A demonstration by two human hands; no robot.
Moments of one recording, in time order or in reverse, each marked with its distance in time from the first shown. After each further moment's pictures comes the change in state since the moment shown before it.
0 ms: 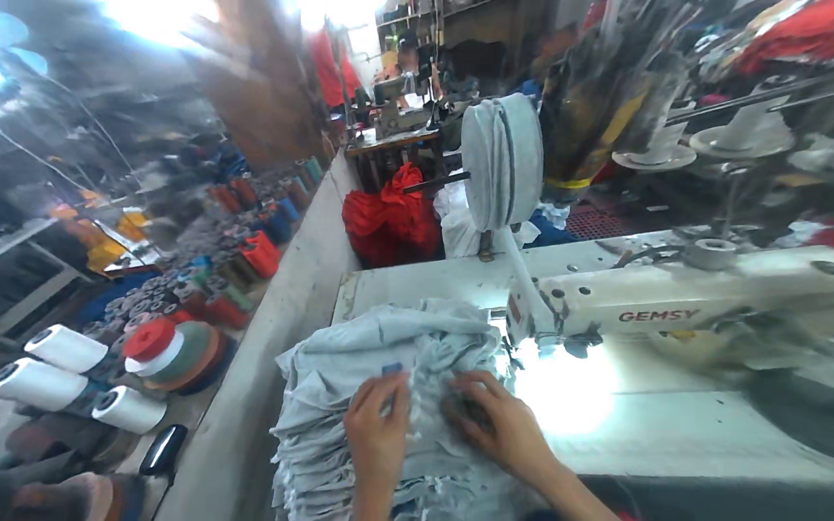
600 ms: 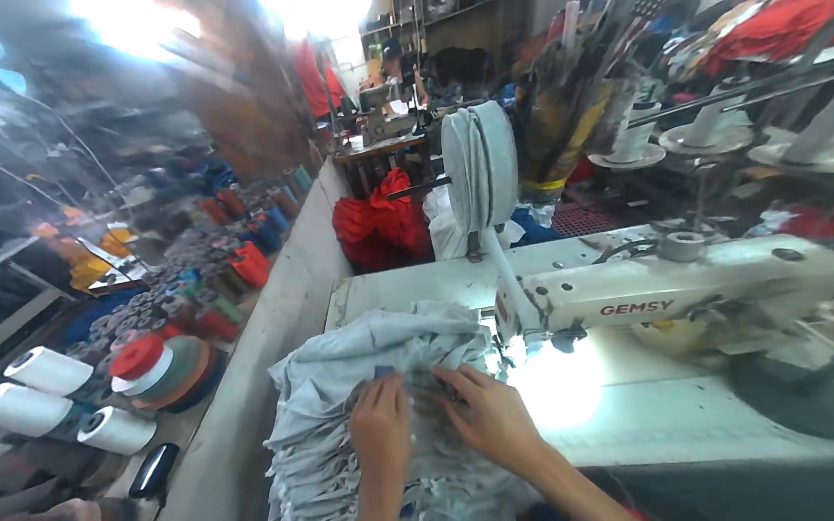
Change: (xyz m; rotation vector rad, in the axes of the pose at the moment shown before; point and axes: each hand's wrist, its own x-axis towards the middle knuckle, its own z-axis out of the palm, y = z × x) left_hand -0.001 0.004 0.017 0.377 -0.069 0.116; right_hand 0.022 -0.035 -0.019 -0.153 0.093 -0.082
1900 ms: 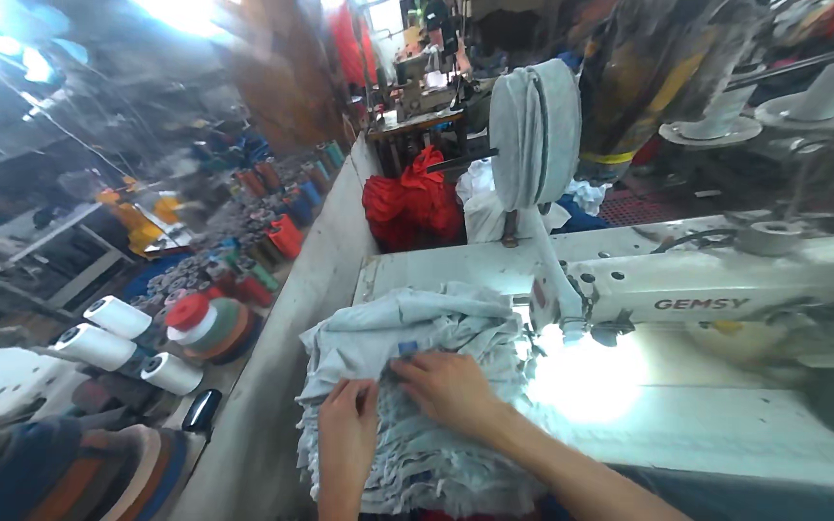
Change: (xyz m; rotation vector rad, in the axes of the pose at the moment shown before) left_hand -0.007 -0.036 -0.088 -0.020 -0.279 -0.359; right_hand 0.040 -0.052 0.038 0.000 -0.148 -0.374
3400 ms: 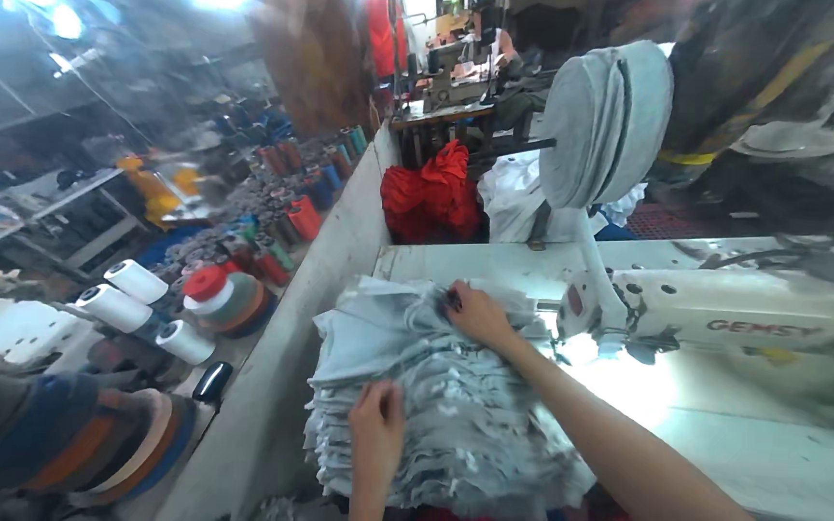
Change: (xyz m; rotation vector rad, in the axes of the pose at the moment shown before) left_hand -0.023 -0.027 0.049 -0.206 -0.006 -0.136; right_hand 0.074 0.107 0.020 0.127 -0.355 0.657
